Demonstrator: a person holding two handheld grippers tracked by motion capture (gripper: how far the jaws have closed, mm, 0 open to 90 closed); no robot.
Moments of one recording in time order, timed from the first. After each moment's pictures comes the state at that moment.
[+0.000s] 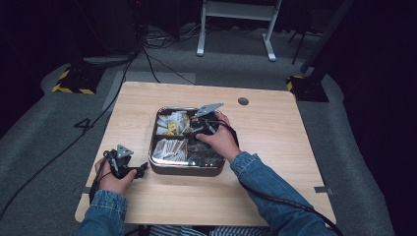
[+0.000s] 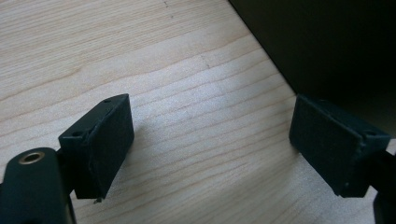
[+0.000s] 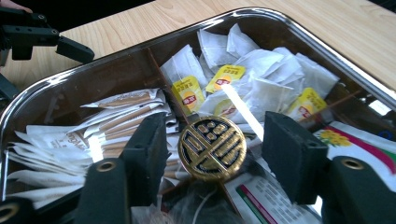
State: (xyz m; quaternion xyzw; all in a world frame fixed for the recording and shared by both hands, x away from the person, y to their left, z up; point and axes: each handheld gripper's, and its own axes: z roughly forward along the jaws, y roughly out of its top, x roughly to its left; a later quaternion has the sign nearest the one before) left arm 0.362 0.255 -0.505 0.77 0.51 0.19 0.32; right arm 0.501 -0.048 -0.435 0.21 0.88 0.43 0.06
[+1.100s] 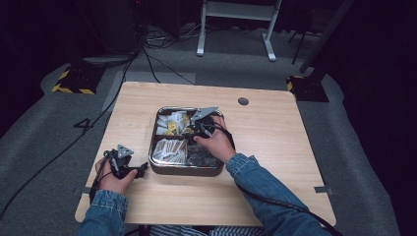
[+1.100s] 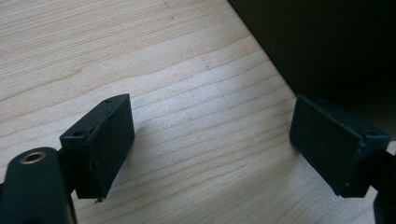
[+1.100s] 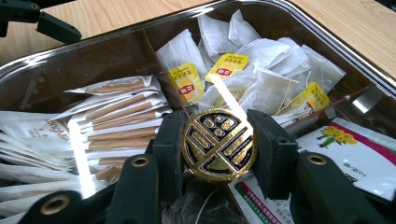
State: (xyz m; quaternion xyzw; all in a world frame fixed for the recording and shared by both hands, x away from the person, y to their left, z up) left arm 0.362 0.254 -0.505 0.77 0.52 0.20 0.31; right arm 0.495 -0.039 -0.443 0.20 0.89 0.41 0.09
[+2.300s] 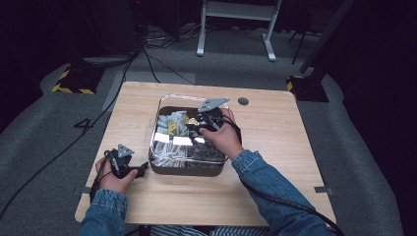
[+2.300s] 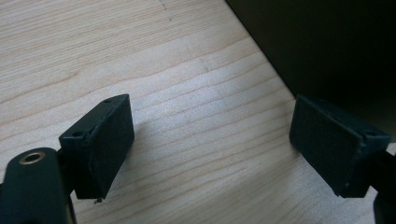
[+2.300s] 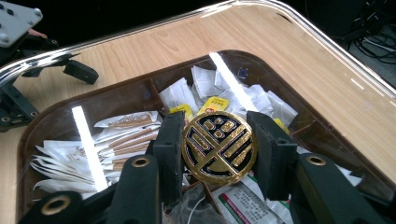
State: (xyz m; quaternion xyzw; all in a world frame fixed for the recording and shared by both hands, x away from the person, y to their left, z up) left arm 0.363 0.254 -0.505 0.78 0.51 0.19 0.32; right arm 0.486 -0.057 -0.393 0.20 0.87 0.44 0.11
